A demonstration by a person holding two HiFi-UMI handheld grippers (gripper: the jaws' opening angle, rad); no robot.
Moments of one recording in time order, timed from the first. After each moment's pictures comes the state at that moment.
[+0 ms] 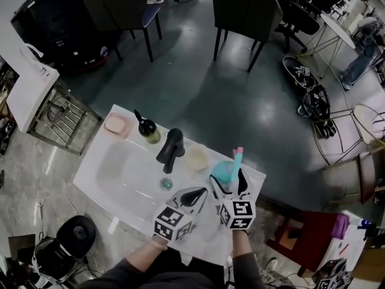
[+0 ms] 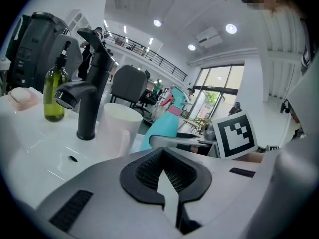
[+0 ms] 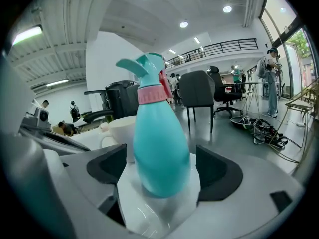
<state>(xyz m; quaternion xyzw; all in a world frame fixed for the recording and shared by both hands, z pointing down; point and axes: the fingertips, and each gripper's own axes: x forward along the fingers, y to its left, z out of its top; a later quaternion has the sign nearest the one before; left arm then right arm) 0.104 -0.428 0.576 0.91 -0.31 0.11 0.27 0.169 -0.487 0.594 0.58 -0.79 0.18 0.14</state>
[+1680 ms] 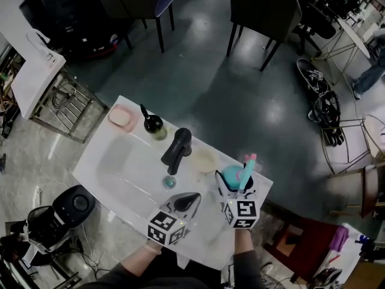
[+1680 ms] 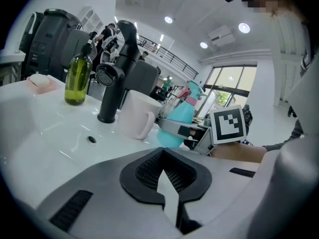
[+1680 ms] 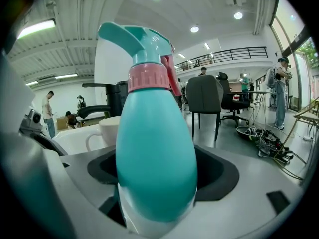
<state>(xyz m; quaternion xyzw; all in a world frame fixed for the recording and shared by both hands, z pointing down) 0.071 -0.423 0.607 0.88 -0.34 0.13 0.31 0.163 -0.518 0.600 0.56 -0.81 0.13 0.15</state>
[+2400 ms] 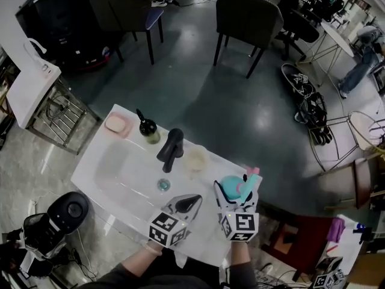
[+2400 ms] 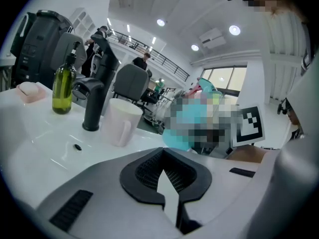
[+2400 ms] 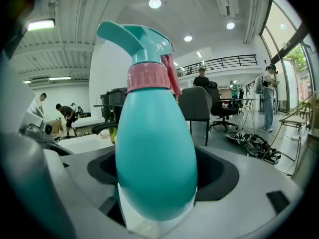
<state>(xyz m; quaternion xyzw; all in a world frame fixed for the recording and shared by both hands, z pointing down) 0.094 -0.406 0.580 0.90 -0.31 0.11 0.29 0.180 -0.465 0.548 0.60 -0.78 0.11 0.12</state>
